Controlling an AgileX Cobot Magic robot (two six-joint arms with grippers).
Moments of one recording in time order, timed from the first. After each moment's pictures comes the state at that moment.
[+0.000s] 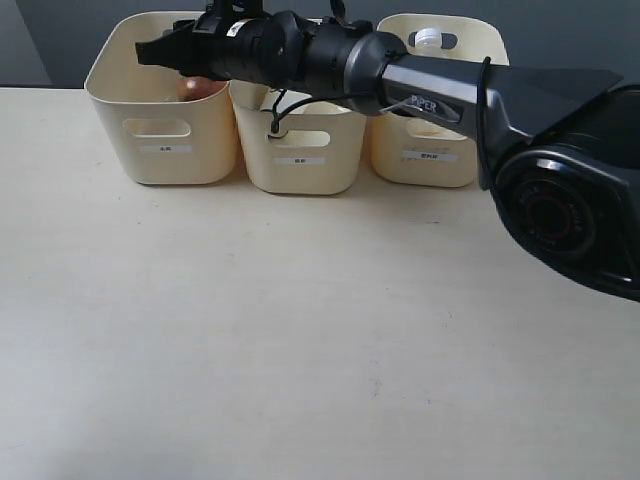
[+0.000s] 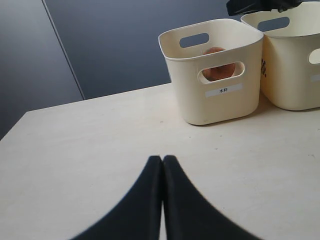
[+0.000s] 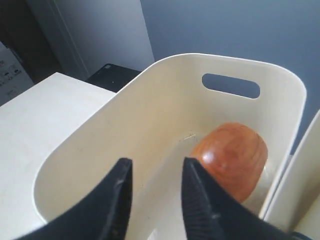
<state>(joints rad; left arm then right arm) -0.04 0.00 0.00 0.06 0.23 0.12 0.67 2.39 -2.05 0.53 0.08 -0.31</state>
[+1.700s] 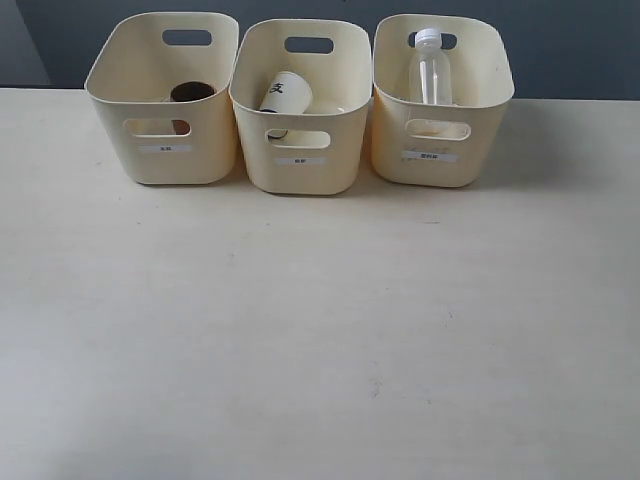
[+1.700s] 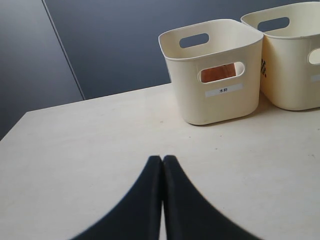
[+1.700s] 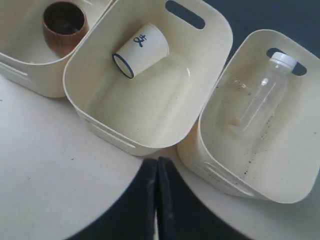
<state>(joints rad) -0.04 0.00 0.00 0.06 0.23 0.12 0.67 1.90 -2.06 -0.31 1.18 0.18</state>
